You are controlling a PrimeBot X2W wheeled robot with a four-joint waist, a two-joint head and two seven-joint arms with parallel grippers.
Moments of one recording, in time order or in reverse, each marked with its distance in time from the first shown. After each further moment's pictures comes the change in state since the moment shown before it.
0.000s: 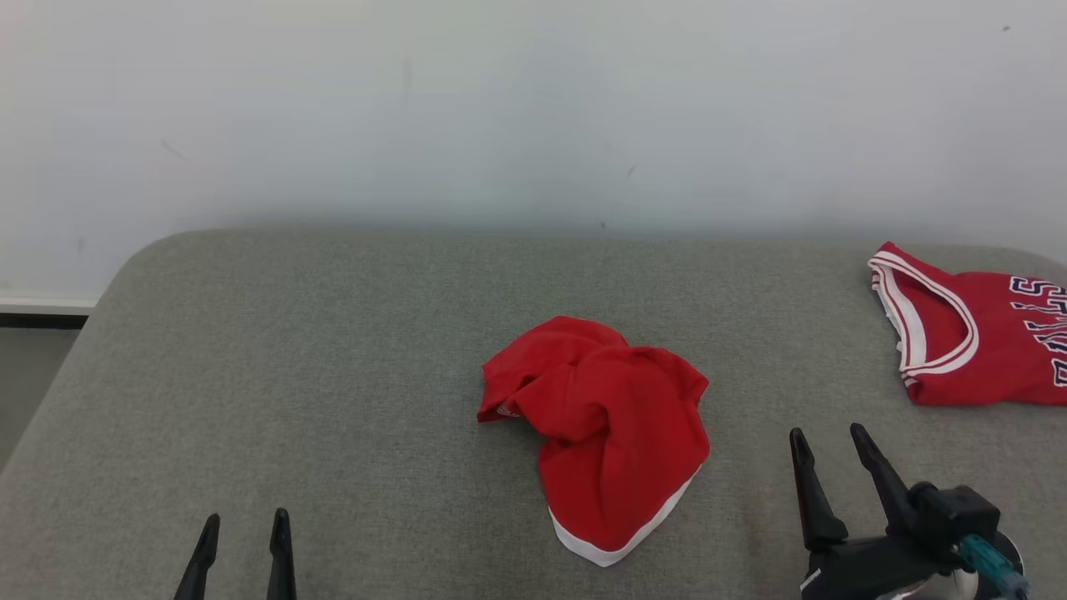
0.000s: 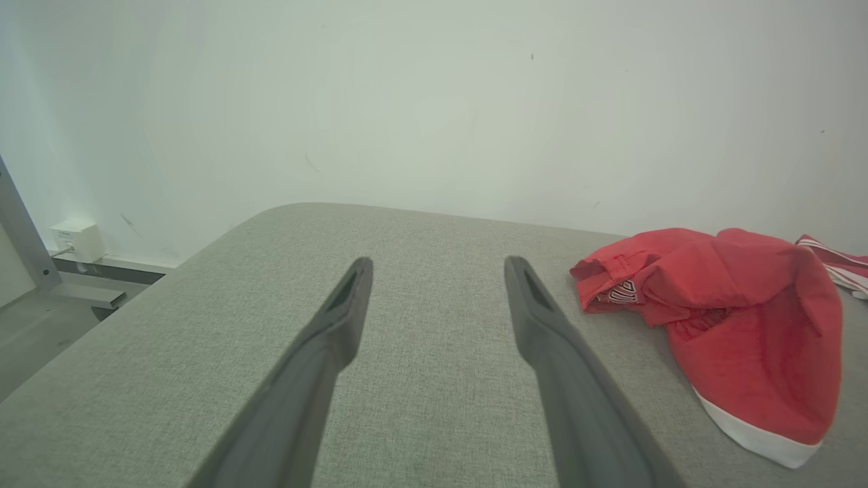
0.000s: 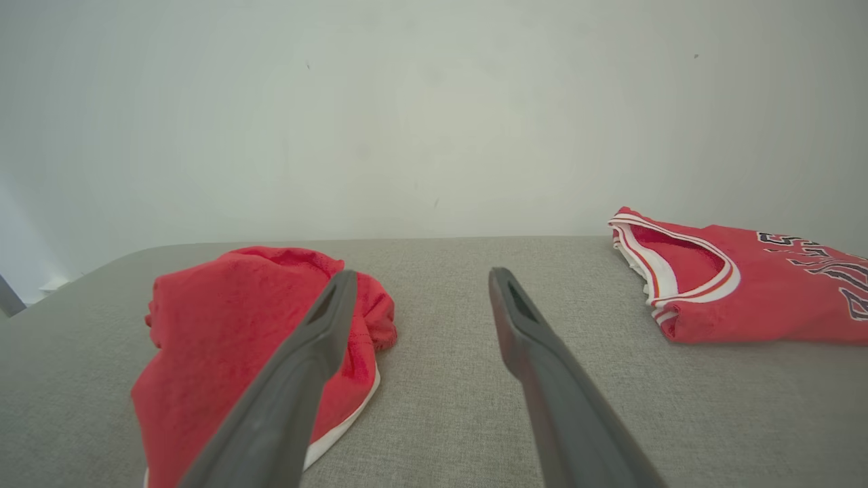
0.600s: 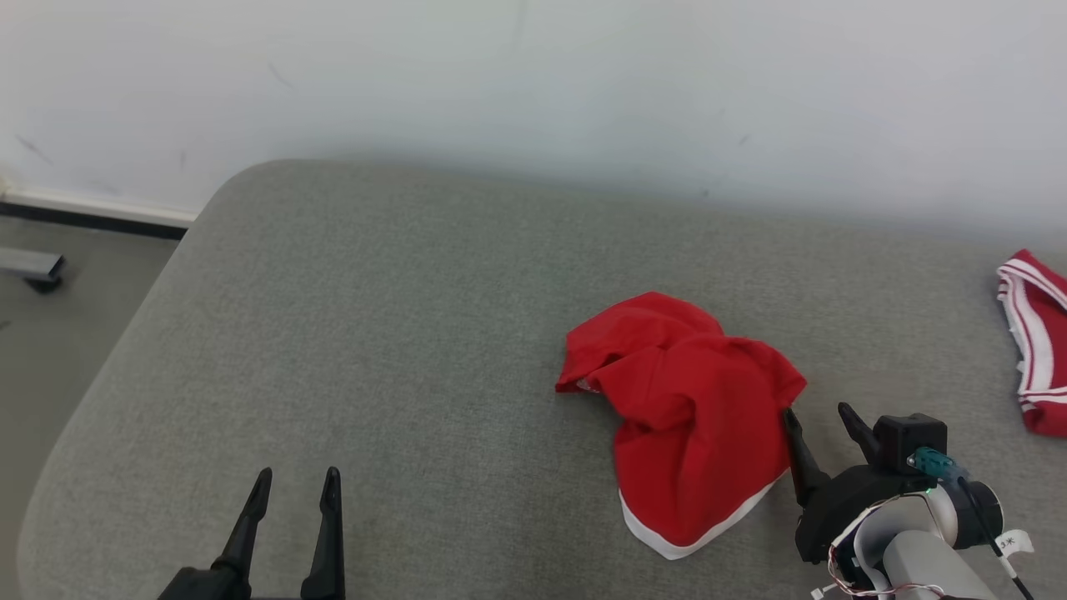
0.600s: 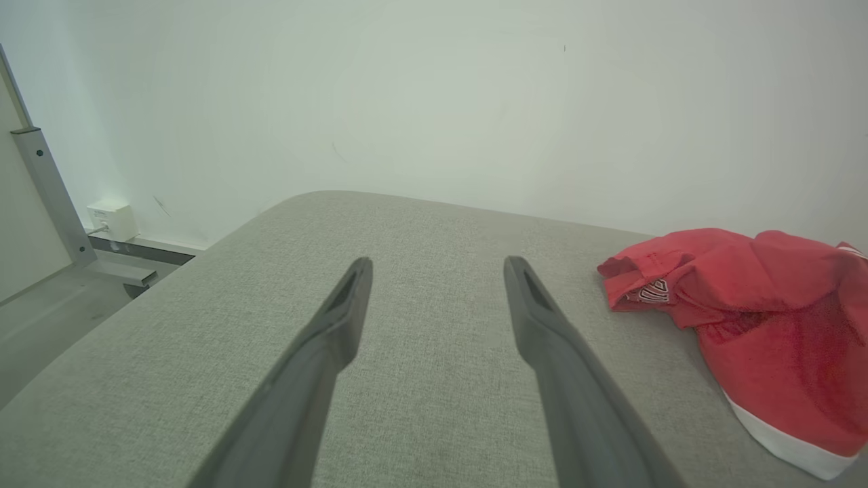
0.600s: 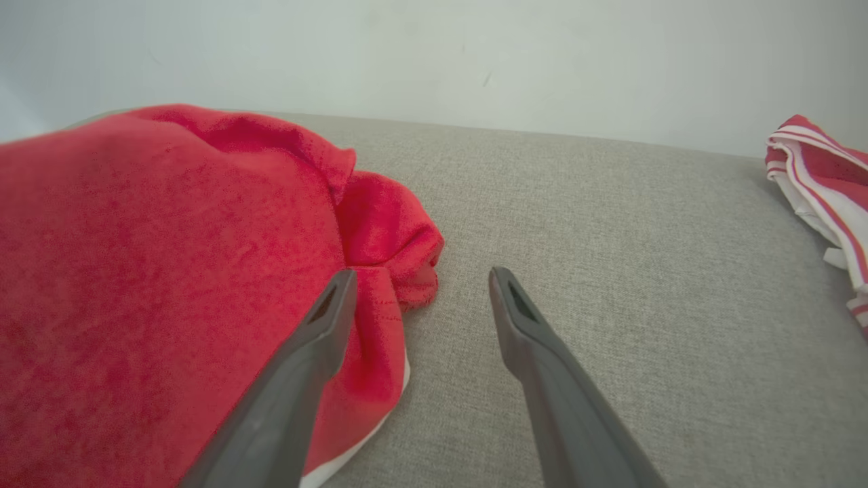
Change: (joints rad) left arm -0.088 -0.019 -0.077 0.036 0.006 -0.012 0.000; right arm -0.346 -0.025 0.039 0.527 -0.028 0.000 0.039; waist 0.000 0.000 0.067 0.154
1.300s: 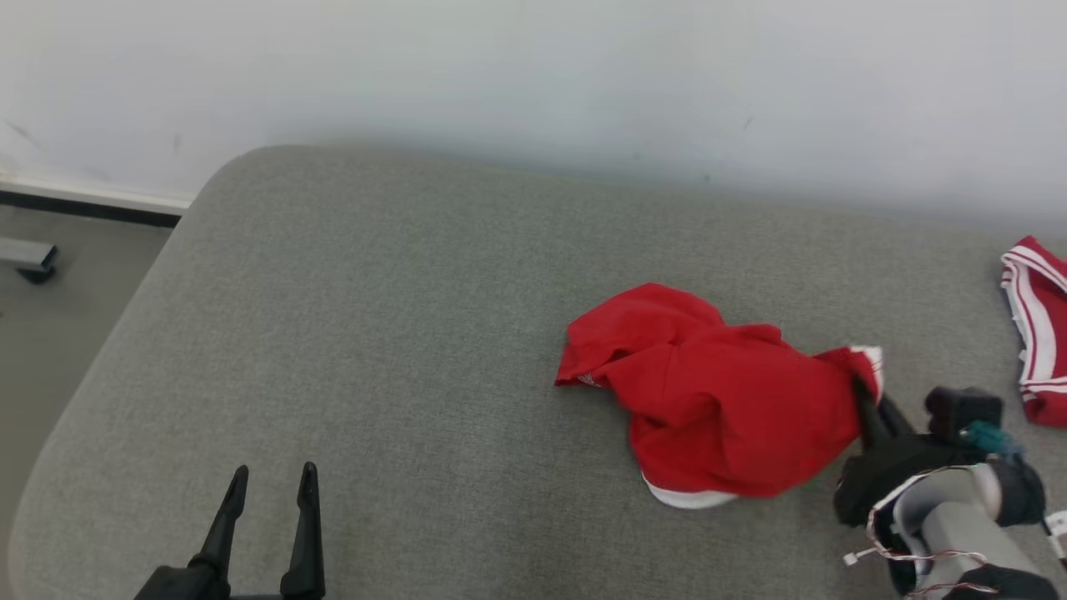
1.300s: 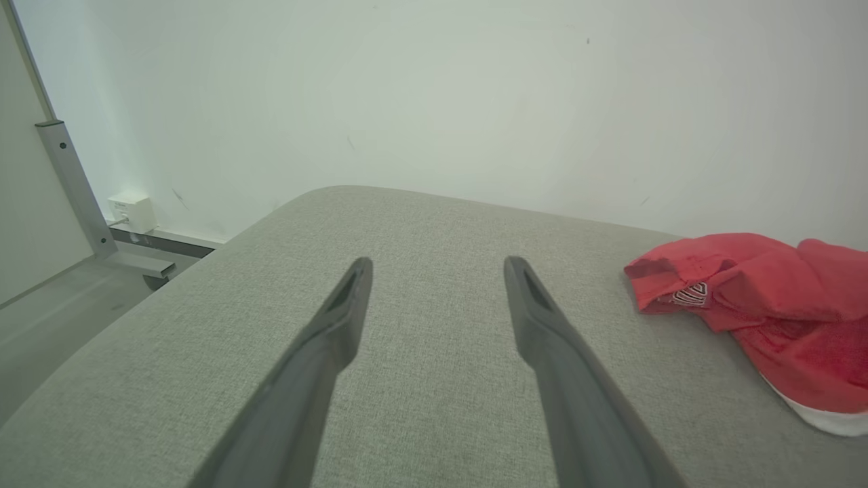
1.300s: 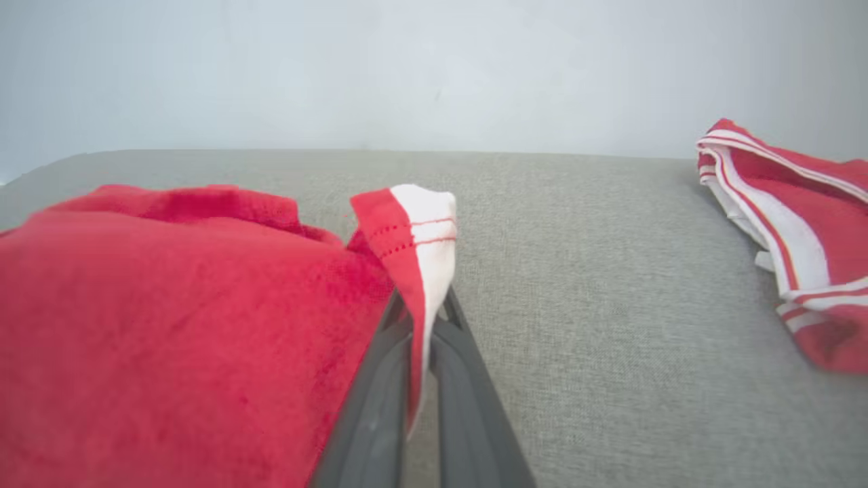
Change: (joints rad) left arm -0.020 -0.001 0.034 0.011 -0.003 -0.001 0.000; right arm -0.101 -0.035 -0.001 0.157 0.082 0.000 -0.047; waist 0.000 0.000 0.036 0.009
